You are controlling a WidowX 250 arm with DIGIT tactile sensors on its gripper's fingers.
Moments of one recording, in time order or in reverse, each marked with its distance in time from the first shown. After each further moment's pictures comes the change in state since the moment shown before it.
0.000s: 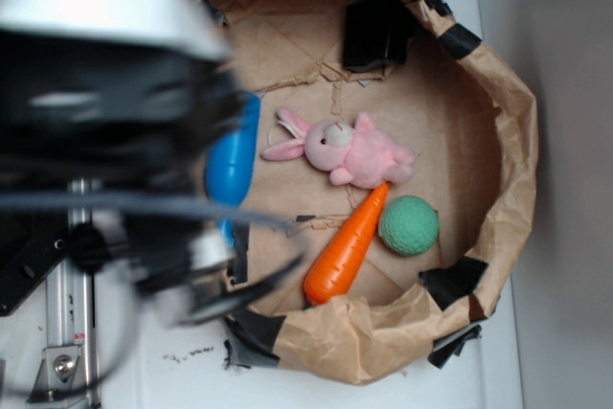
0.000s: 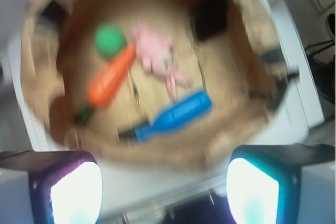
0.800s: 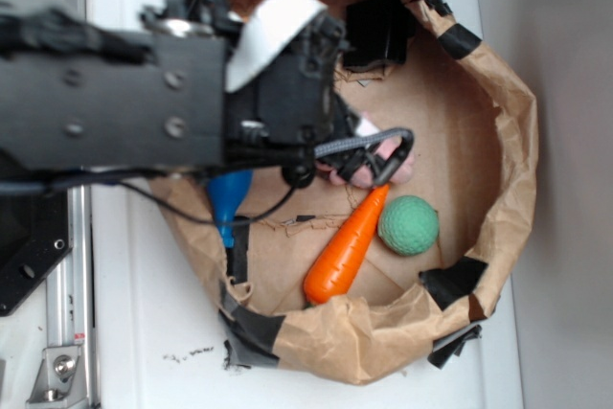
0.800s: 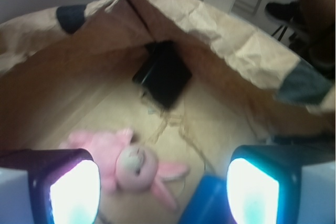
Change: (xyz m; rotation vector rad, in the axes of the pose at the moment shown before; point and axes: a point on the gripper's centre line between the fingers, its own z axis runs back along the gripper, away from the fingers) arm 0.048 0.027 -0.089 0.106 -0.324 0.457
